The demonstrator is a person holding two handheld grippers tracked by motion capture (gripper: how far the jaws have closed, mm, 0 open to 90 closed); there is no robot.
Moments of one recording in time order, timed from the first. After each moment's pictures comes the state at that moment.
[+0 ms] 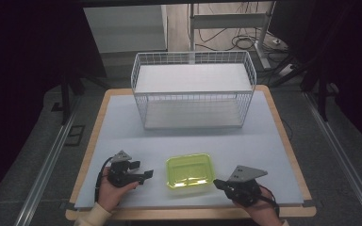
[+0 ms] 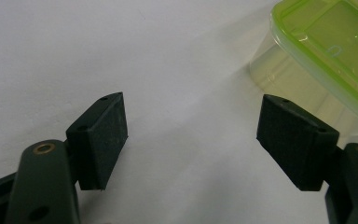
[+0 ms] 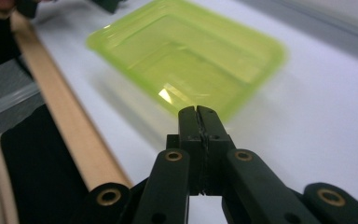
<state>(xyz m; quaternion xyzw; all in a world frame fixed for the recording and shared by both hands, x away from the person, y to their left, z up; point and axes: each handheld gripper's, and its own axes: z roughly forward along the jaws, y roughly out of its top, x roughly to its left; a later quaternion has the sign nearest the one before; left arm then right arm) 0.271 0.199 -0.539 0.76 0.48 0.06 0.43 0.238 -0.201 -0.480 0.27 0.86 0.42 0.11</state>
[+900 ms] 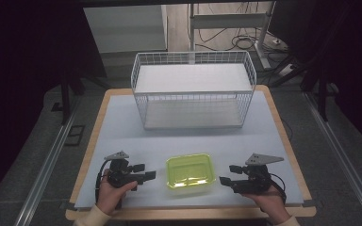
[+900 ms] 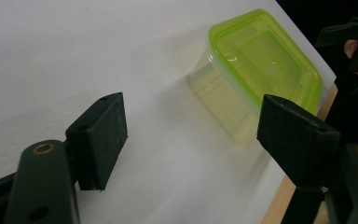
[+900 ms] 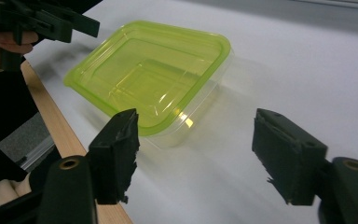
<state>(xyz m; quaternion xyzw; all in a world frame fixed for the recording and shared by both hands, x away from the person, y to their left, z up) 0.265 0.198 -0.527 0.73 0.48 -0.04 0.49 0.272 -0.236 -0.486 0.36 0.81 0.46 0.04</state>
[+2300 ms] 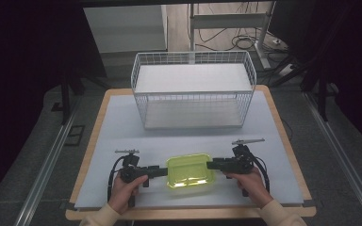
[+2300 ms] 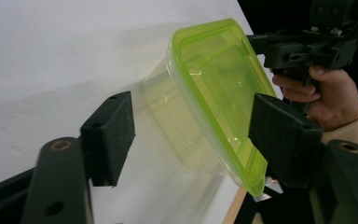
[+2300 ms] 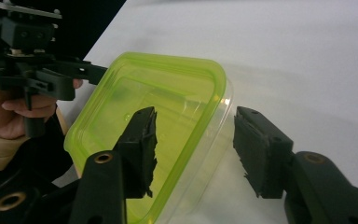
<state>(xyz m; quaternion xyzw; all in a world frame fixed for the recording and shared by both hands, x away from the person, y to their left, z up) 0.286 0.171 -0.536 0.68 0.51 -0.16 0.51 0.335 -0.206 -0.509 0.44 0.76 0.46 -0.11</state>
